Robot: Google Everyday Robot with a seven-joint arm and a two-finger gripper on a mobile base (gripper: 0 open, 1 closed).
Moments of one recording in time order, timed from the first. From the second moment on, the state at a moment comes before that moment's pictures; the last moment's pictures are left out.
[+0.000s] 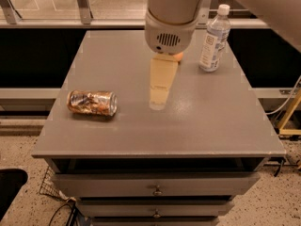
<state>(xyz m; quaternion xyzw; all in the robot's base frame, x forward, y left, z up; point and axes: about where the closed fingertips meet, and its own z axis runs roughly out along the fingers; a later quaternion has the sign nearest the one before) 0.497 -0.042 0.964 -0.64 0.75 -0.06 0.13</state>
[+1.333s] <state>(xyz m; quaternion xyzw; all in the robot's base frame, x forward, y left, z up) 0.498 0.060 0.937 -0.67 0.73 -0.04 0.13</state>
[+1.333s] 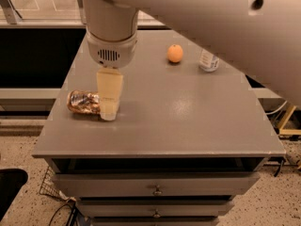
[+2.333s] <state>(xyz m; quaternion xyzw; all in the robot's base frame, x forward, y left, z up) 0.538 0.143 0.891 -0.67 0.74 0.00 0.11</state>
